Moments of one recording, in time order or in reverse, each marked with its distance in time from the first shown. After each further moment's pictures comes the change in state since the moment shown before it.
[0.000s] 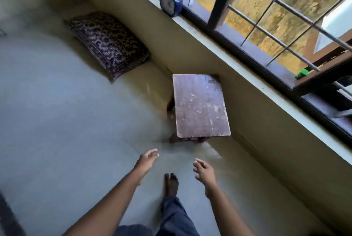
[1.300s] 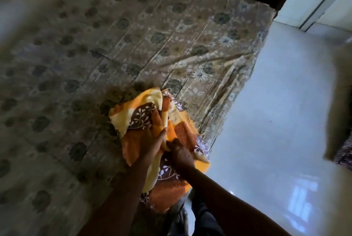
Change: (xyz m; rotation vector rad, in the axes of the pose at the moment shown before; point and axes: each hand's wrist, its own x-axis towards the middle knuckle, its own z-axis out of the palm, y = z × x) left_hand -0.201 -0.289 -0.585 -0.605 1.192 -0.447; right_hand -0.305 0.109 0.714 -1.703 -1.315 -1.208
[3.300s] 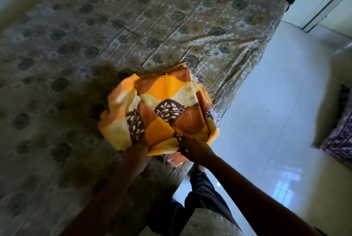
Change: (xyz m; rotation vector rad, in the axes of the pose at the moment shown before) left_hand -0.084 -0.183 -0.073 0.708 -0.182 0.275; right_hand -0.100 -0.022 0.034 -0.308 -0.186 -0.159
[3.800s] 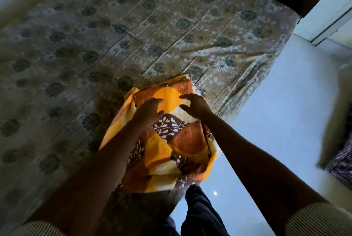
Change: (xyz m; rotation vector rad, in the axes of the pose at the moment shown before) left_hand 0.137 0.060 -0.112 -0.175 0.157 0.206; right_hand 0.140 0.040 -0.113 0.236 0.280 0.079
